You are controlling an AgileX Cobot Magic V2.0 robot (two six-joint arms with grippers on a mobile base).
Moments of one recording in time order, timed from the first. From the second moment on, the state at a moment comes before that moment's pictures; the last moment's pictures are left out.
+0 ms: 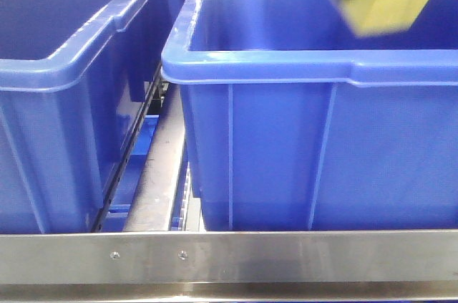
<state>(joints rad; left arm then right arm) -0.10 -0.01 0.00 0.13 0.08 -0.20 0.39 1.50 -1.23 -0.07 0.64 -0.01</state>
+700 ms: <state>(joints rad) -0.10 -0.01 0.00 0.13 0.08 -0.20 0.39 1.77 -1.24 -0.07 0.53 -0.01</state>
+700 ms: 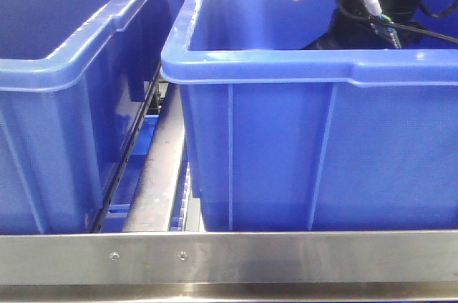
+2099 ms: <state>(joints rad) -0.10 -0.01 0.00 0.13 0.08 -0.20 0.39 0.70 -0.49 -0.07 0.05 -0.01</state>
